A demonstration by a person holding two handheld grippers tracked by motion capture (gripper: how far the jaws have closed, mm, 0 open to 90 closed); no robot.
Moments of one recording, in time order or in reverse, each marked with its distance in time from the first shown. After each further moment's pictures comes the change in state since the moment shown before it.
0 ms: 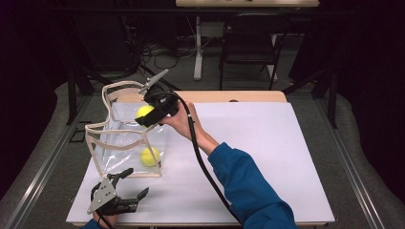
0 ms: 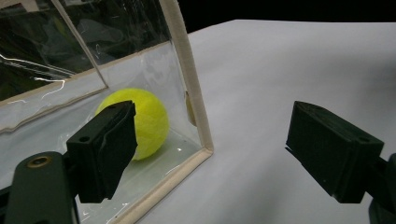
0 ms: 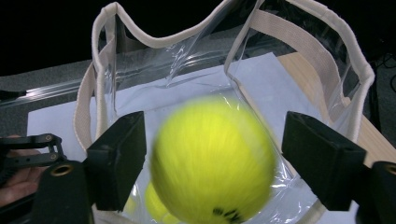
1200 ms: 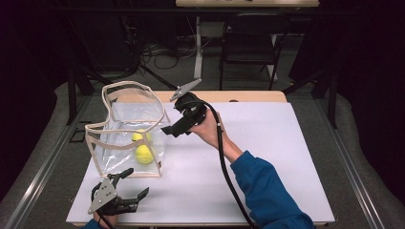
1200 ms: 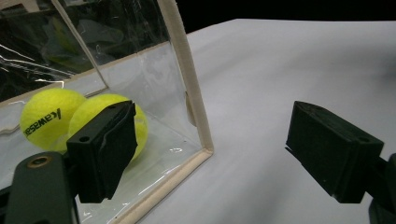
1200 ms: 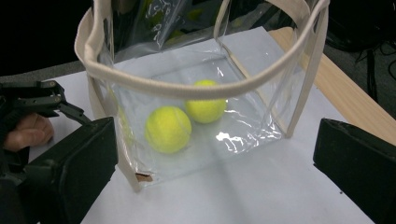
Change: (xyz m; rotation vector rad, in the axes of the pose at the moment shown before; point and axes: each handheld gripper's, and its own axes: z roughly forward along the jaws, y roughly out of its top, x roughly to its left) left arm -0.001 0.001 0.000 0.004 0.003 0.005; right arm -0.016 -0.061 -0.043 -0.018 0.003 0.032
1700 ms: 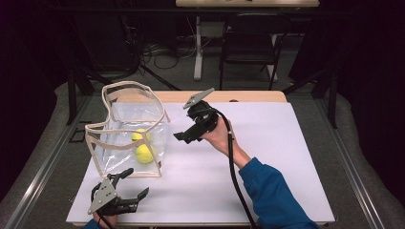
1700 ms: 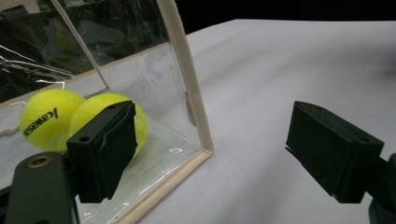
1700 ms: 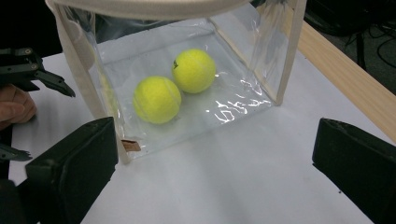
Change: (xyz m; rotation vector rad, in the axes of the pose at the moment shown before) left arm 0.000 0.000 -0.001 -0.003 0.002 0.002; right arm -0.007 -0.038 -0.009 0.019 -0.038 0.035
